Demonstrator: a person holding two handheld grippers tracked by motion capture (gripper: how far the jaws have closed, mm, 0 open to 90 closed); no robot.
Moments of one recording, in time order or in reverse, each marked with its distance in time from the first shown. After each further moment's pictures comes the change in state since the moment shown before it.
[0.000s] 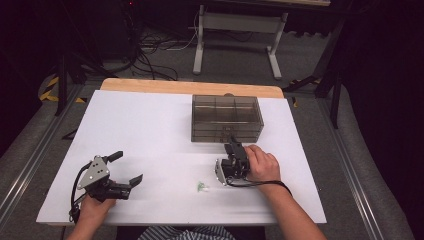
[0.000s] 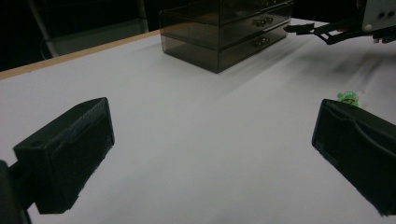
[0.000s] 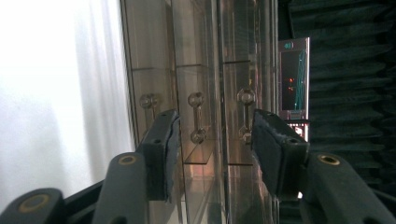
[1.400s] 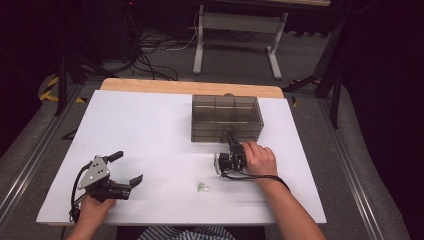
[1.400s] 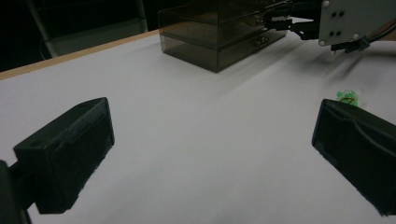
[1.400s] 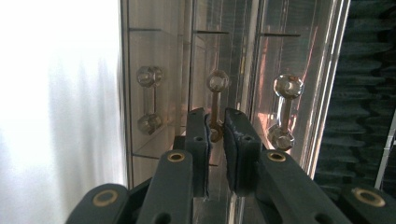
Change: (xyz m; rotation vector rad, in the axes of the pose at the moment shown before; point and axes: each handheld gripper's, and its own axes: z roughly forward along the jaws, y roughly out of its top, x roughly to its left) left arm -0.001 0.000 0.000 0.002 -0.001 0.002; right arm 0.011 -0.003 0.032 0.097 -0.012 -0.083
